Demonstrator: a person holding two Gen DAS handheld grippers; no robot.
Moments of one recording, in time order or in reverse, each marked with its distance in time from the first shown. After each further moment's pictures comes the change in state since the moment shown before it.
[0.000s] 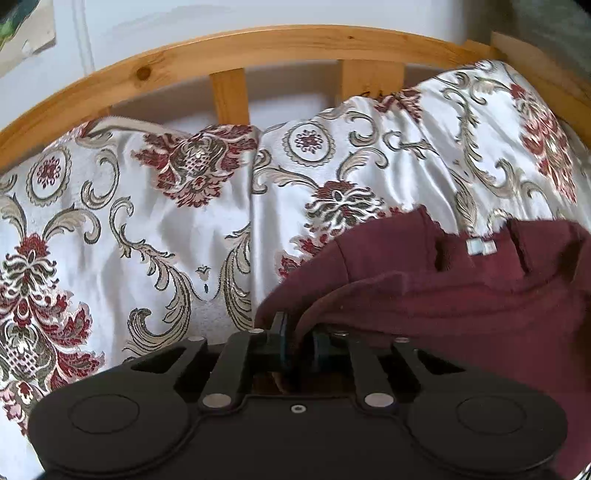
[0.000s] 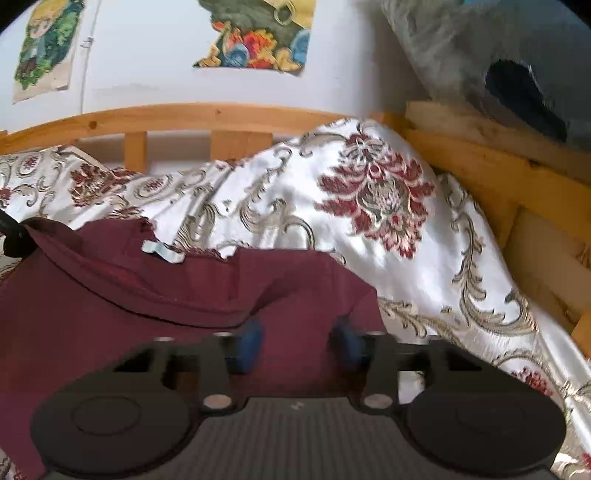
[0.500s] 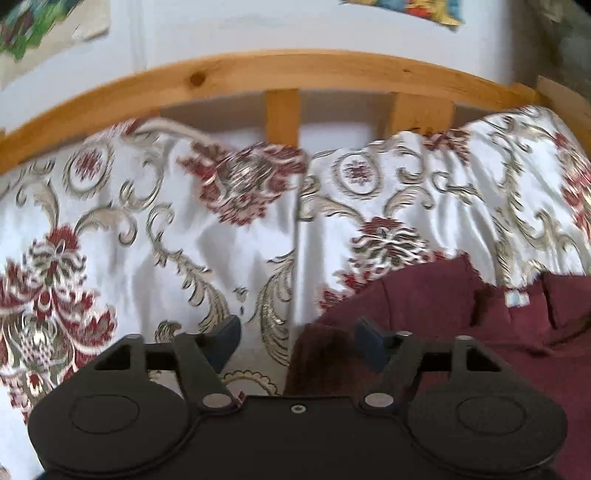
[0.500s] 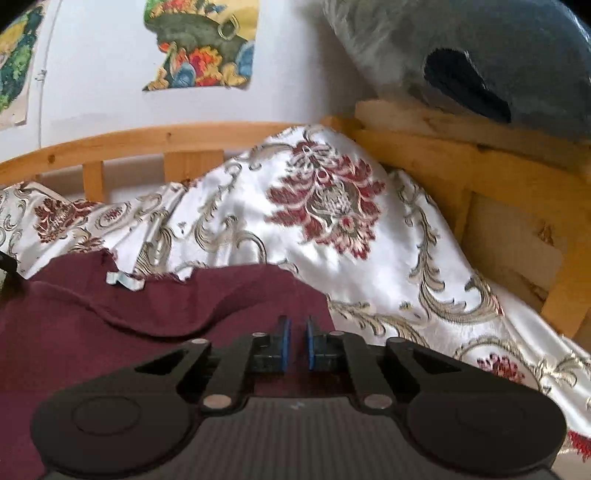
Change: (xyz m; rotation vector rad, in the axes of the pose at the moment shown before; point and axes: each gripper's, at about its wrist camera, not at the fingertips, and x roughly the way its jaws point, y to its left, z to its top) left arm -0.002 0.011 0.005 -0.089 -0.090 0.080; right arm -0.008 -0.022 0.003 0.123 -0.035 -0.093
